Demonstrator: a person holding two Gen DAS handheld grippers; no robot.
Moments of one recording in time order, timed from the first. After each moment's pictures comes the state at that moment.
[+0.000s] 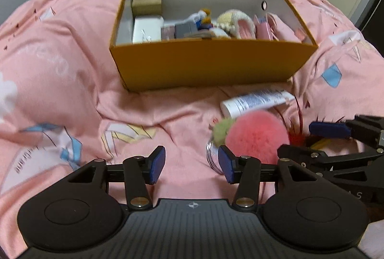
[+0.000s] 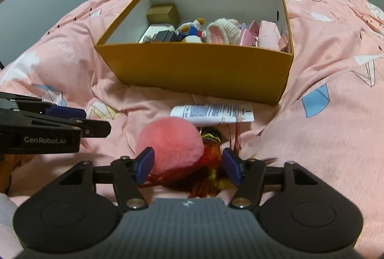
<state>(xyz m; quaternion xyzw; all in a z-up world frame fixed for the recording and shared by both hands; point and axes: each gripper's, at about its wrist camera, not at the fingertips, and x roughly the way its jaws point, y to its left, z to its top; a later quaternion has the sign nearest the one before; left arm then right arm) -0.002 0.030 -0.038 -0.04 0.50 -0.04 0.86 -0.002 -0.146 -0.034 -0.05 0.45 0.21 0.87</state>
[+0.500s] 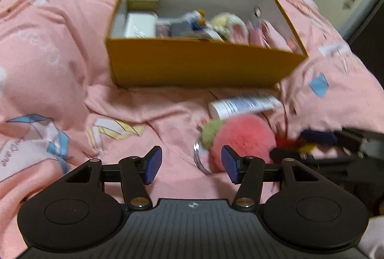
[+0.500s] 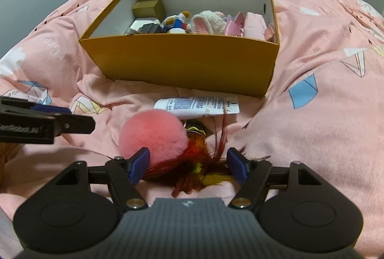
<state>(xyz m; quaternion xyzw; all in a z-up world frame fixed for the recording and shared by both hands) -0.001 0.041 -0.039 -0.09 0.51 -0.08 0.85 0.003 -0.156 -0.042 -0.05 0.46 0.17 0.87</state>
